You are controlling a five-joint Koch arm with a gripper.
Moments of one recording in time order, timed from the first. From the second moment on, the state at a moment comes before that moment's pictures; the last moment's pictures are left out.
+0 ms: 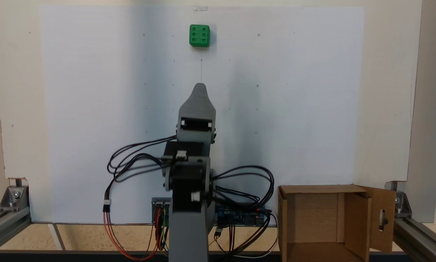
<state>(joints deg) 0.4 116.7 100.4 52.9 3.7</state>
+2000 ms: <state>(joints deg) 0.0 58.0 45.7 67.7 5.4</state>
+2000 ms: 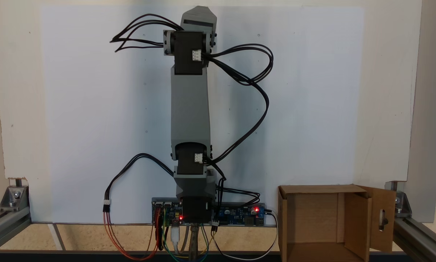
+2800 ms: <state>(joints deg) -1.8 54.1 45.7 65.2 5.8</state>
